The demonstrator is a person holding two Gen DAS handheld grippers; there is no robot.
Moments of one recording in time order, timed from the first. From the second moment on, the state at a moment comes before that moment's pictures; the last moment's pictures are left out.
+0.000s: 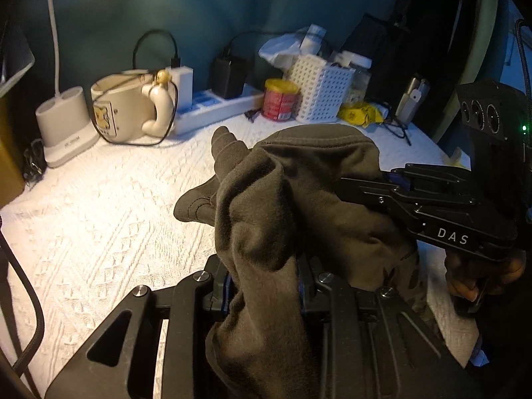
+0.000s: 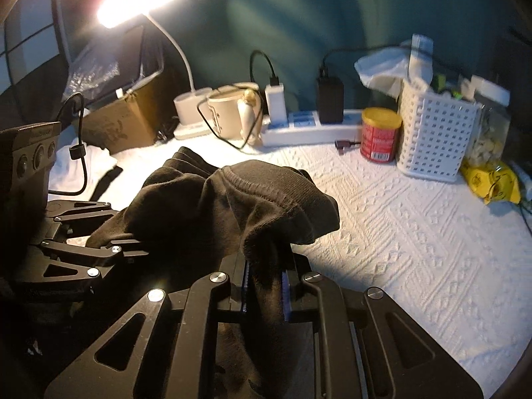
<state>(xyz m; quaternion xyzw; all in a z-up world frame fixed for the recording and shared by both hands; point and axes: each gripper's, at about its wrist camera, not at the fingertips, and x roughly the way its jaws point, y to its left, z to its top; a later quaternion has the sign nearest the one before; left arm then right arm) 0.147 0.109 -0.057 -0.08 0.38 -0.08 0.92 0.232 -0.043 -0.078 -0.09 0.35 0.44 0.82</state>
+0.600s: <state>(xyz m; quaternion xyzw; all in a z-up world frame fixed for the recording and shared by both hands) 0.079 0.089 -0.002 -0.05 0.29 -0.08 0.95 0.163 -0.082 -0.009 -0.08 0.25 0.45 0.86</state>
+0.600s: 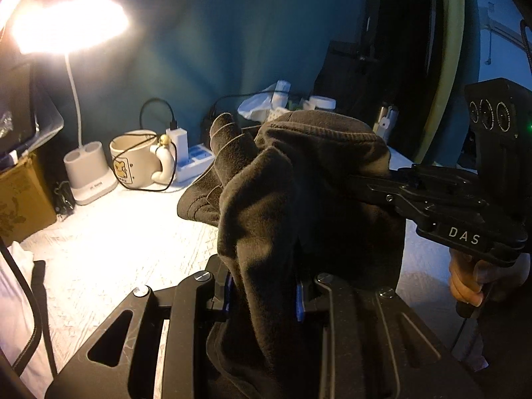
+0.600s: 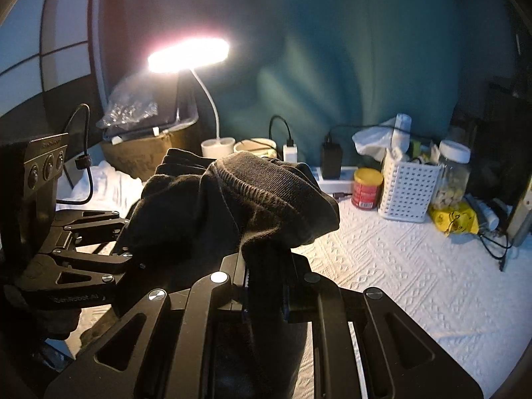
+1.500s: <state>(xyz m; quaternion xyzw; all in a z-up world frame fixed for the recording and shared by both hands) -0.012 0.085 0.044 -0.01 0.17 -0.06 0.98 0.060 -0.113 0.068 -0.09 0.14 0.45 0.88</state>
